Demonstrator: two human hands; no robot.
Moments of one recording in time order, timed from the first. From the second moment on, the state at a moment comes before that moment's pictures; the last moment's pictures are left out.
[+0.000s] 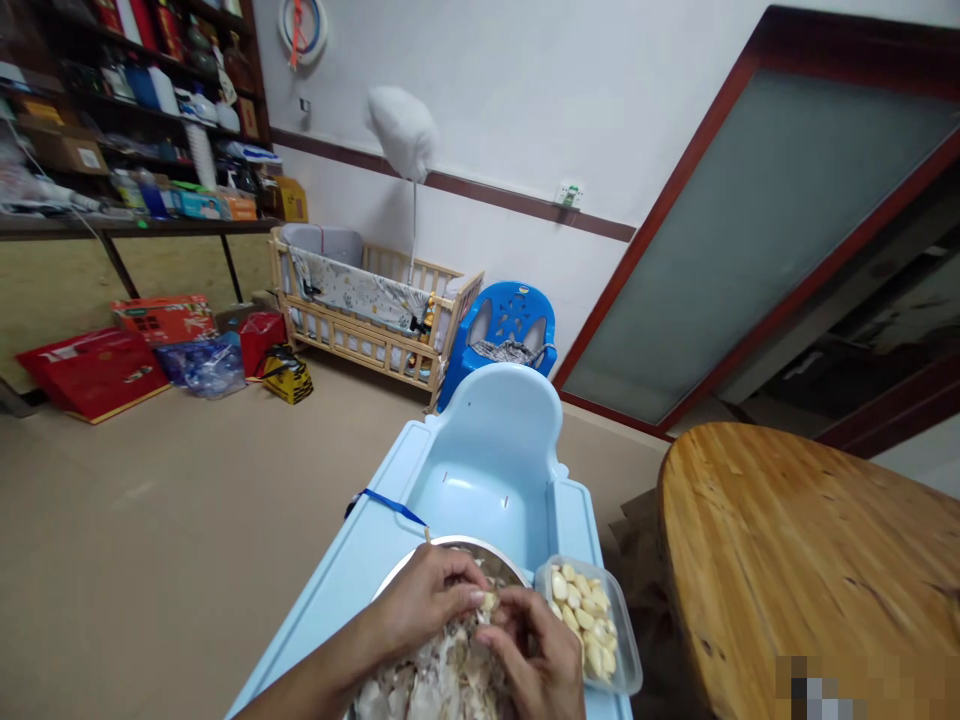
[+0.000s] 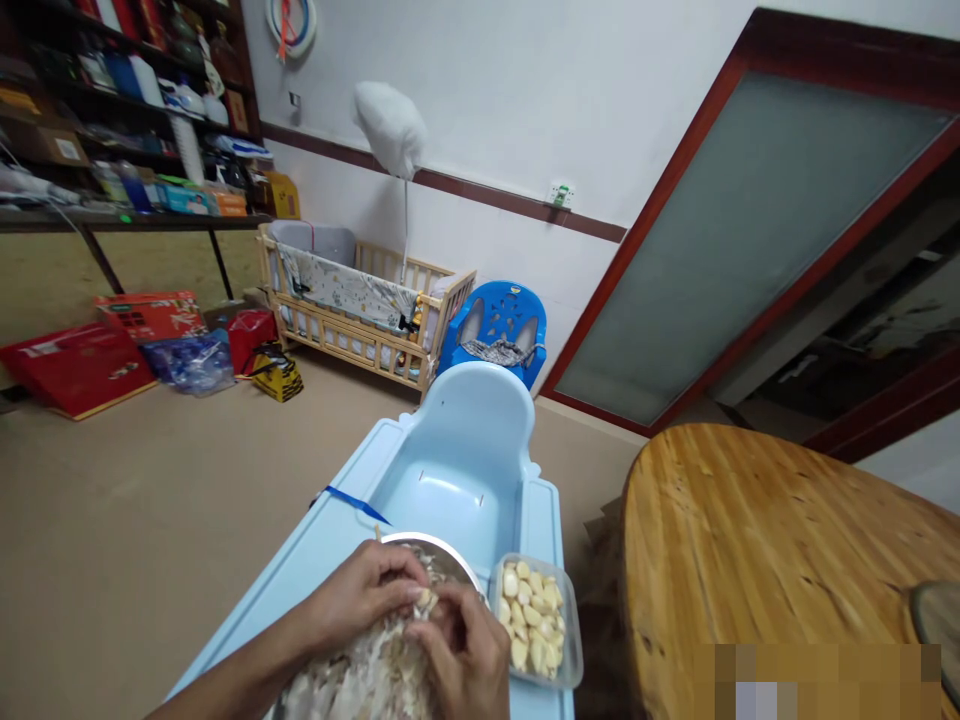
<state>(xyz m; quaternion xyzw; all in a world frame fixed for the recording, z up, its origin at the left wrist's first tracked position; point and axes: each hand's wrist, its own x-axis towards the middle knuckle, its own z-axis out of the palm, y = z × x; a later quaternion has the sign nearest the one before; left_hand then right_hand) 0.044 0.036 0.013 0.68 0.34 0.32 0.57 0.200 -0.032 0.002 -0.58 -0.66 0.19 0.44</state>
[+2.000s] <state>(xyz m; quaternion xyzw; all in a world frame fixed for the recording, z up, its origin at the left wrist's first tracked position) 0.046 0.027 0.023 0.85 0.25 0.29 0.36 0.200 -0.022 0.007 -0.46 -0.31 0.58 0.59</state>
